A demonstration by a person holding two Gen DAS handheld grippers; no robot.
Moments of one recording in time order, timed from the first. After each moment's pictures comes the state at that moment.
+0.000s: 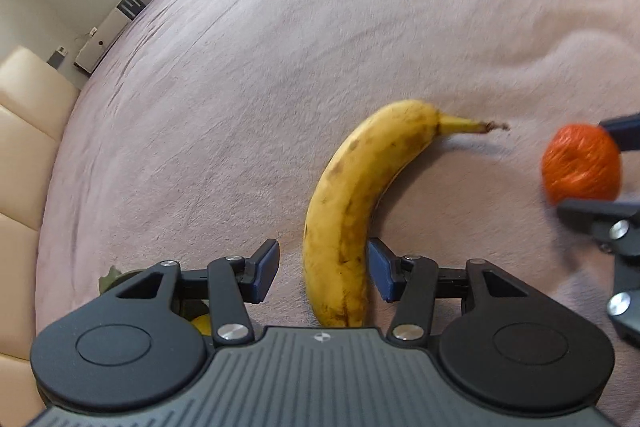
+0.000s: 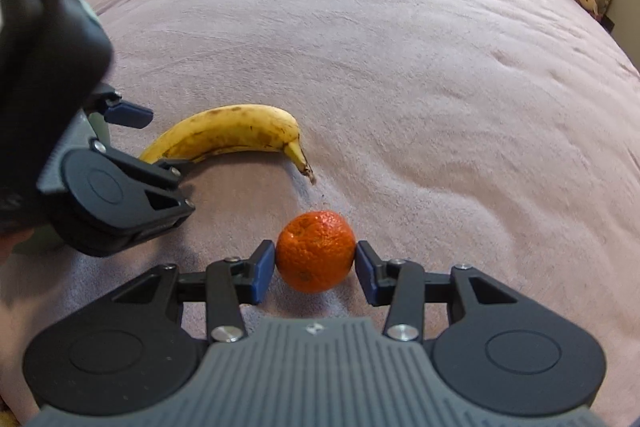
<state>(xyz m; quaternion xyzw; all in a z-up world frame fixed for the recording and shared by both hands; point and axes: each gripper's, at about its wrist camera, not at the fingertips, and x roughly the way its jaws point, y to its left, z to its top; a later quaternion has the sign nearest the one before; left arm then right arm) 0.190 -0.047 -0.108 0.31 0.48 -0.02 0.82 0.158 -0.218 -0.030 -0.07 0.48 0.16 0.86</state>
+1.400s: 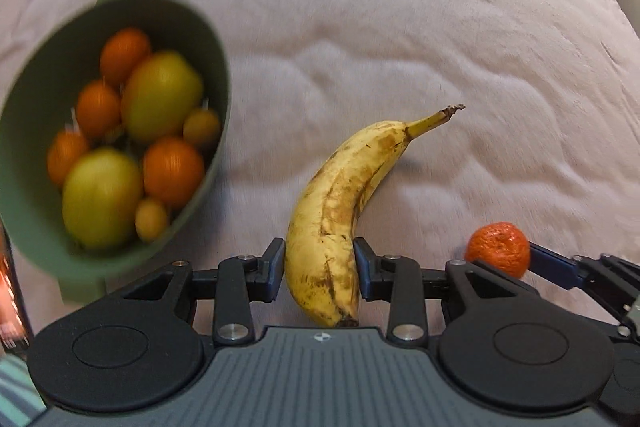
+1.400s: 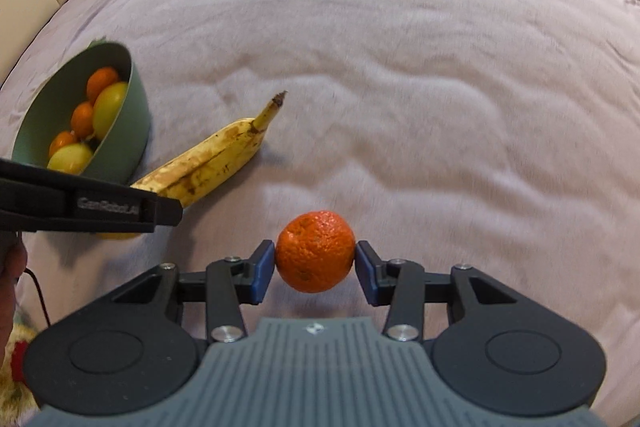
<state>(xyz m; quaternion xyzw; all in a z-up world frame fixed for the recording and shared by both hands) 0.109 -0.002 -0.067 -0.06 0.62 0.00 0.78 0.093 -0.239 -0.012 0.01 0.56 0.14 0.82</state>
